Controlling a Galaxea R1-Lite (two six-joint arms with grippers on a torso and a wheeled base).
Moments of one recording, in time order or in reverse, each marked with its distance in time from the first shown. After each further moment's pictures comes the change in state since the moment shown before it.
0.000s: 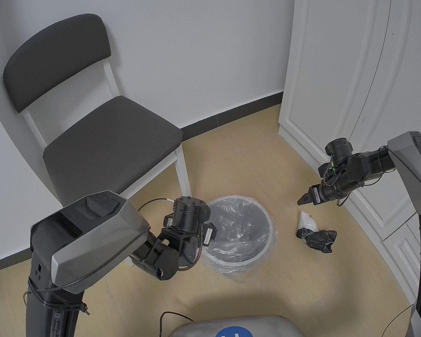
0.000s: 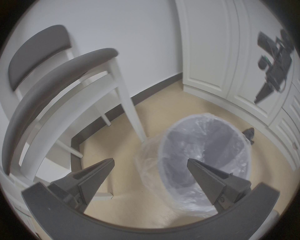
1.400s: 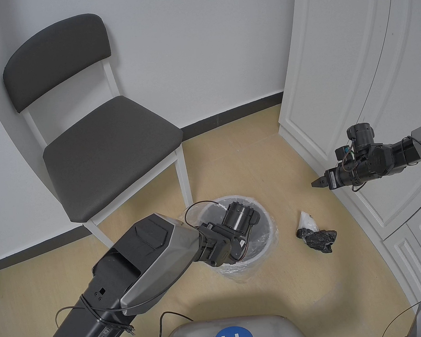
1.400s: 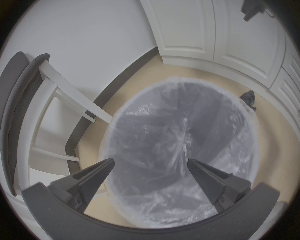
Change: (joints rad) left arm -0.119 0.311 -0.699 0.679 0.101 0.034; right arm -0.062 -0.185 0.183 -0.186 0.013 -0.067
